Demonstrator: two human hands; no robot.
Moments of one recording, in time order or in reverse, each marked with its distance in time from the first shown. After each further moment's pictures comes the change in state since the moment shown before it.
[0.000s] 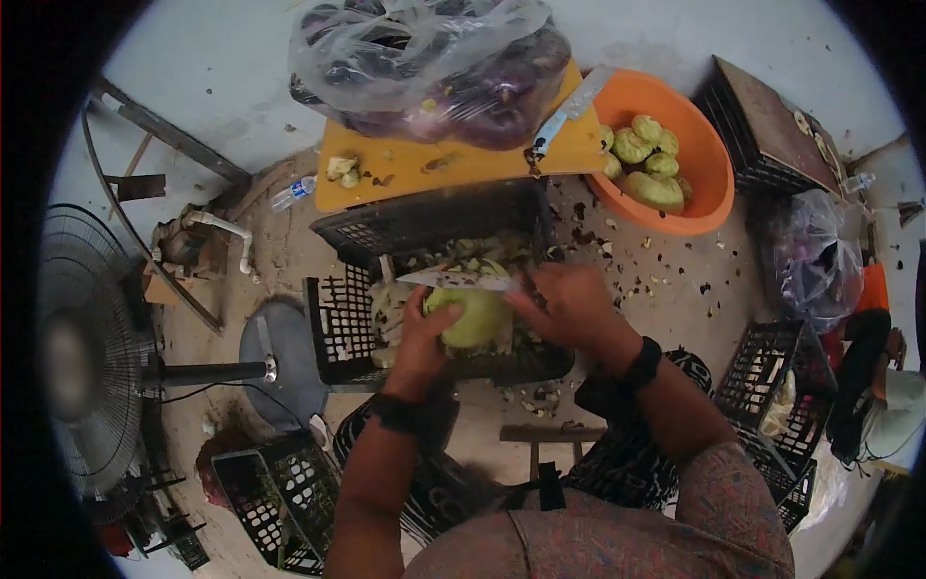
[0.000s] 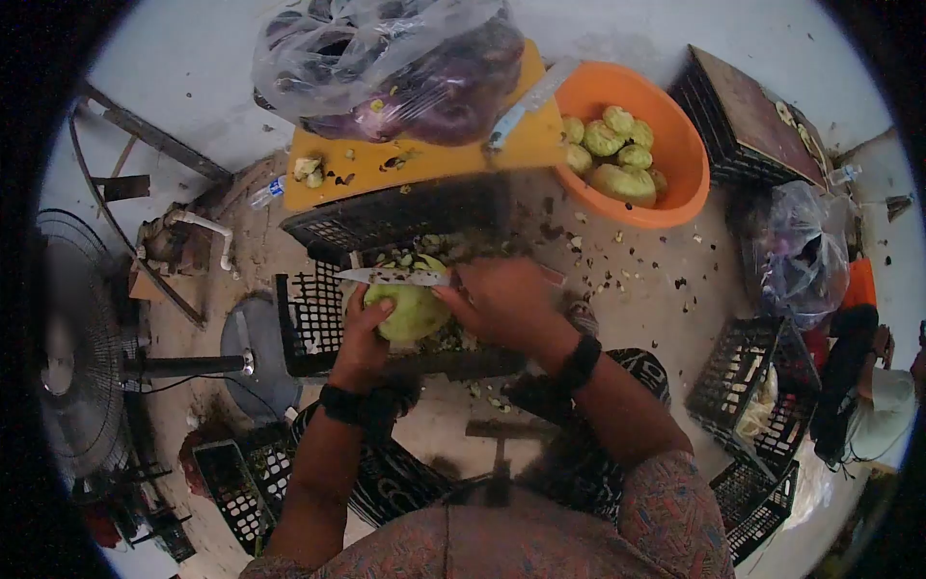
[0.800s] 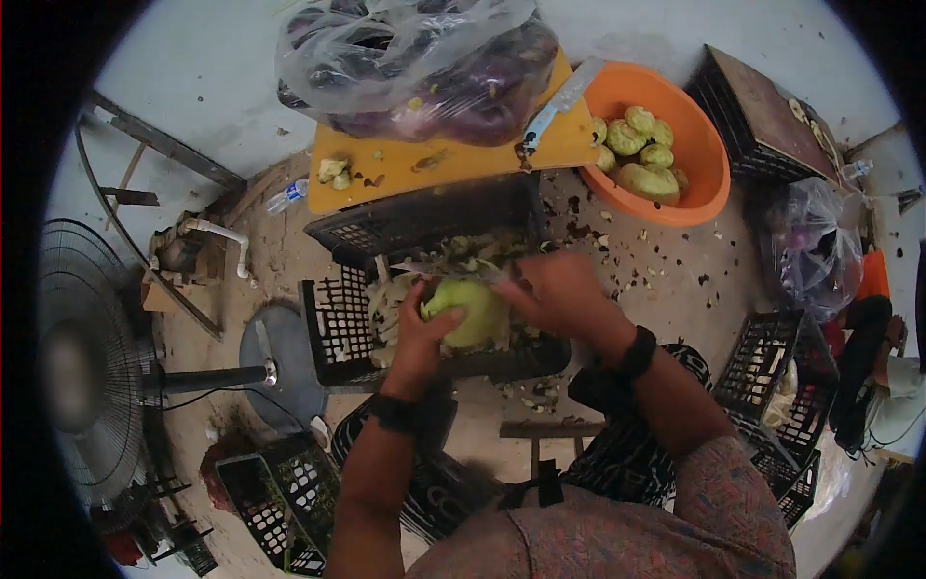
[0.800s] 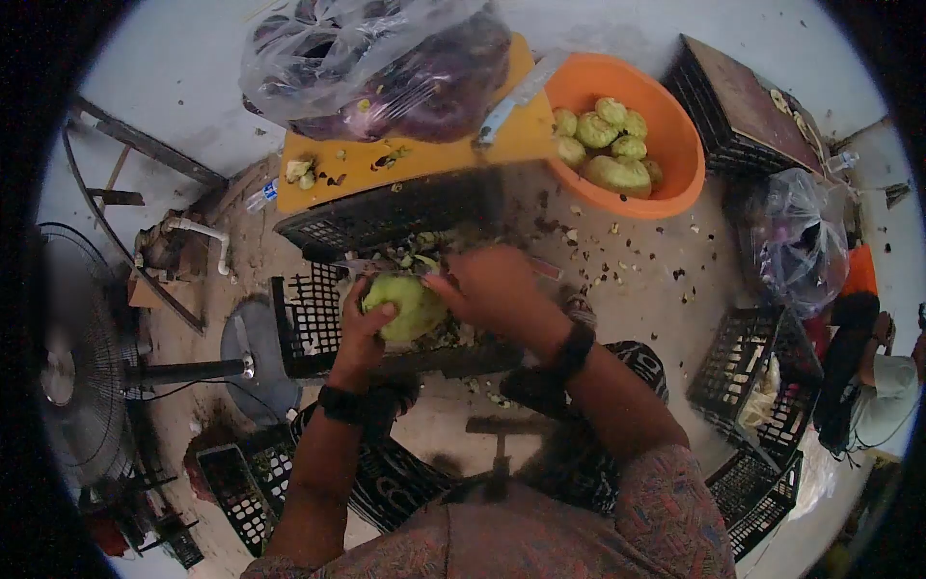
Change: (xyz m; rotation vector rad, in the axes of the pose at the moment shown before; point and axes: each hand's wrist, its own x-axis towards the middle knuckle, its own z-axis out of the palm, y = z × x) left_hand 0.009 -0.008 -0.010 0.221 -0.027 0.055; right_hand 0.007 0.008 0.007 0.000 -0.073 0.117
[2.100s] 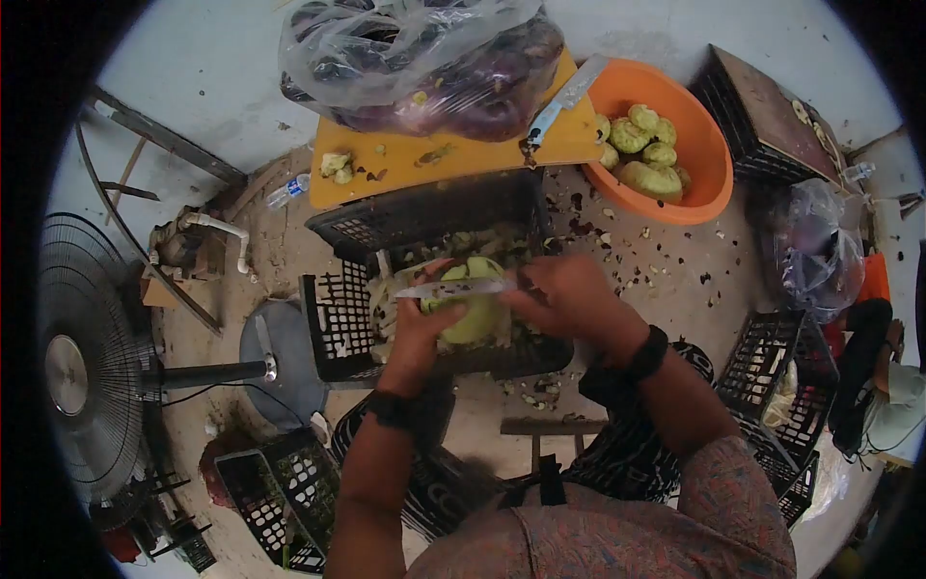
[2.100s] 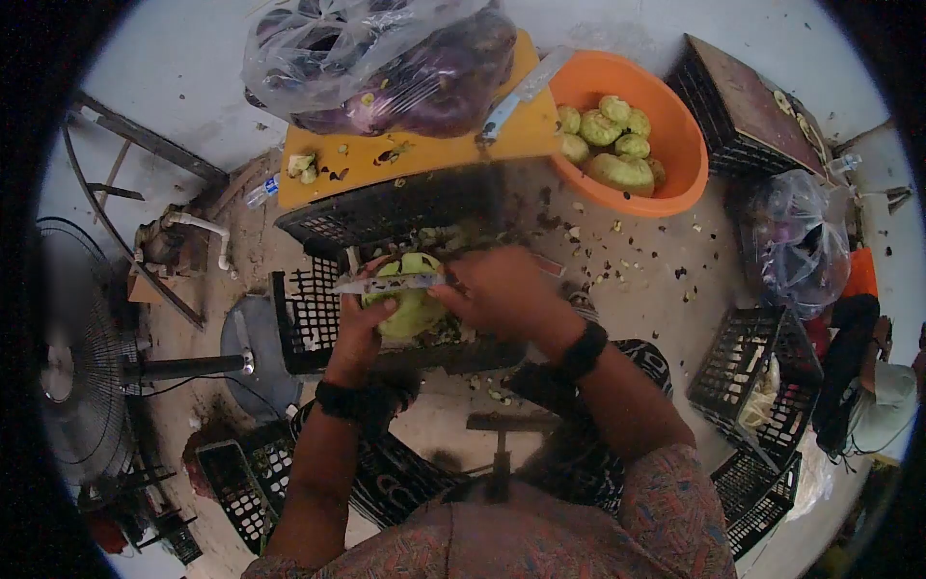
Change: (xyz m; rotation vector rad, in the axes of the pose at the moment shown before) left_hand 0.000 0.013 0.005 0.033 -0.049 0.053; right_hand -0.006 0.001 -0.007 -0.001 0.017 -0.176
